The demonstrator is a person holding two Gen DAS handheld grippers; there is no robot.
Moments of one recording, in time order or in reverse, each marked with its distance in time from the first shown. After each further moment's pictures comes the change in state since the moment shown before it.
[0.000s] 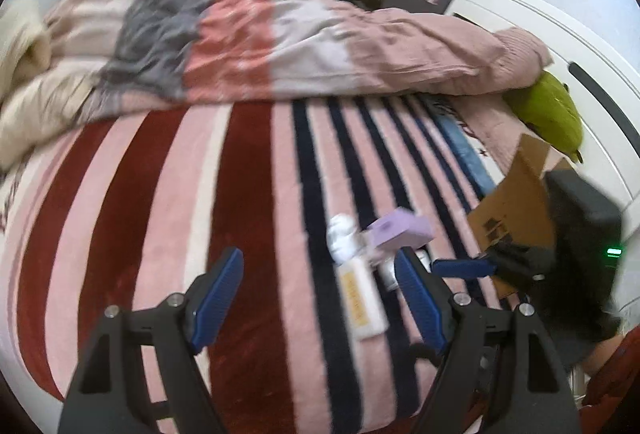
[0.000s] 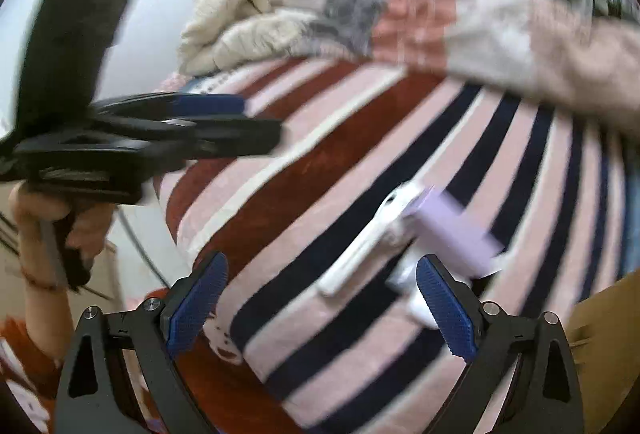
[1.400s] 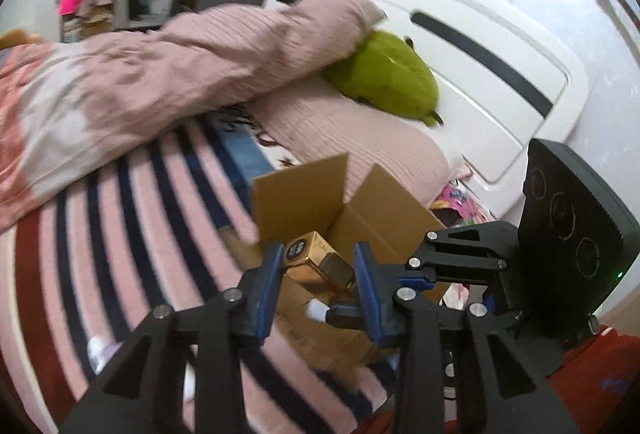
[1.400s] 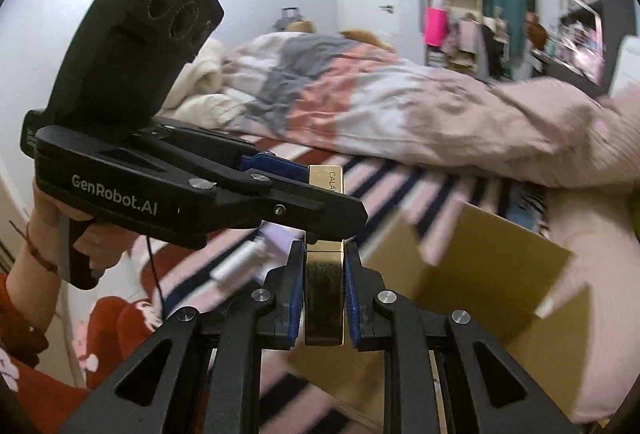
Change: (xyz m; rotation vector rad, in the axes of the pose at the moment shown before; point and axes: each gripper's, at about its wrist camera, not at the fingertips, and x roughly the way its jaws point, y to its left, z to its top) left arm 0.043 -0.268 0.081 0.346 0.066 -0.460; right arm -0.182 -0.076 -0.047 -0.077 -0.298 -0.227
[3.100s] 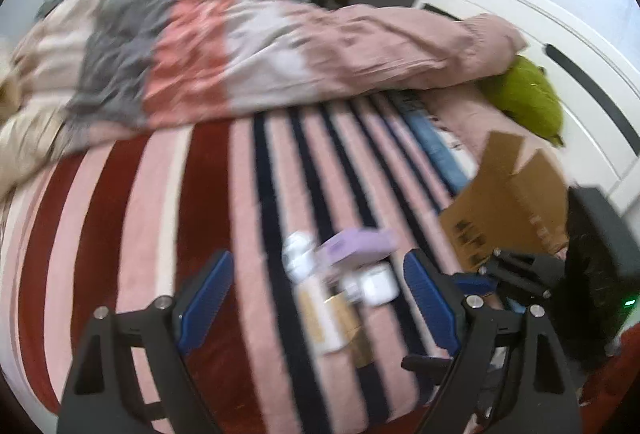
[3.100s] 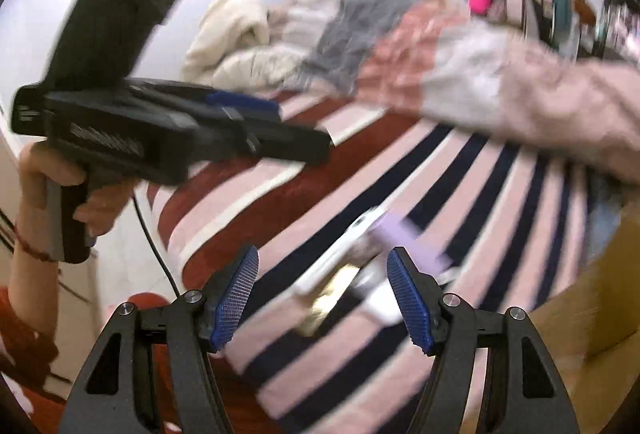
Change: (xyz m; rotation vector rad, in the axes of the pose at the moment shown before) left arm -0.126 0.152 -0.137 -0.263 -0.042 0.424; right arm 0.110 0.108 0.002 -0.011 0.173 0.165
